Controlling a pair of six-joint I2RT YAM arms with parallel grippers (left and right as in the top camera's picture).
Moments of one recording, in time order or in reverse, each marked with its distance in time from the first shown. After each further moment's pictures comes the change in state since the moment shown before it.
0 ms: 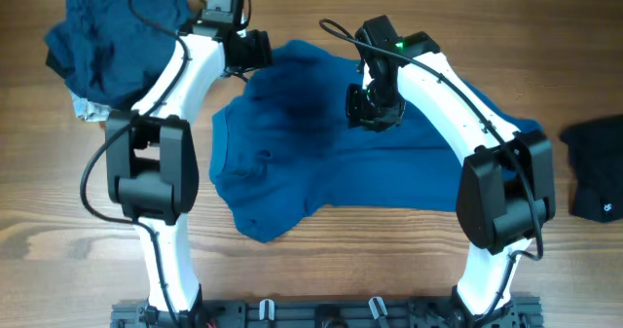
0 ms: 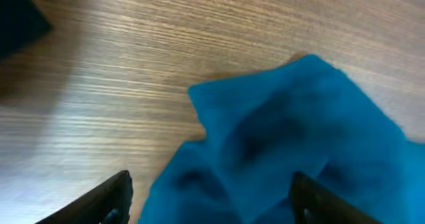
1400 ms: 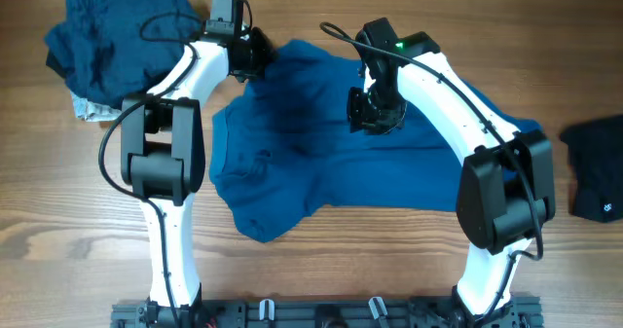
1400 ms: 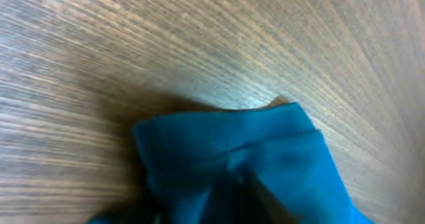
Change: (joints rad) left arm 0.019 0.152 0.002 0.232 0.214 -0.362; right arm 0.000 0.000 0.000 -0.043 0.000 -0.005
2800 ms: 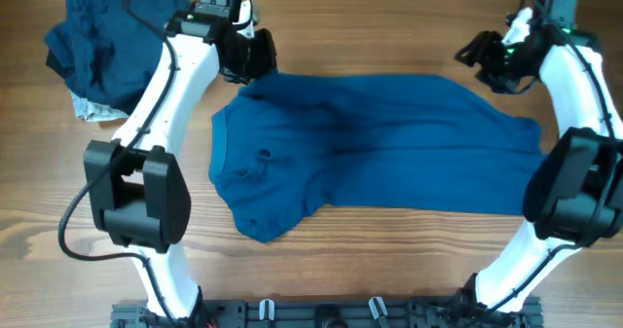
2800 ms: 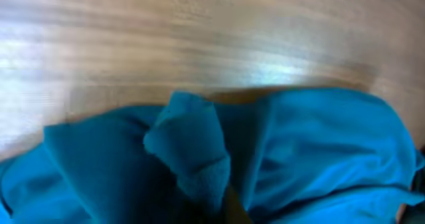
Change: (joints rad) left arm -0.060 -0.327 0.000 -0.458 -0.016 0.352; right arm -0.616 0.000 -0.004 0.352 -0.183 -0.118
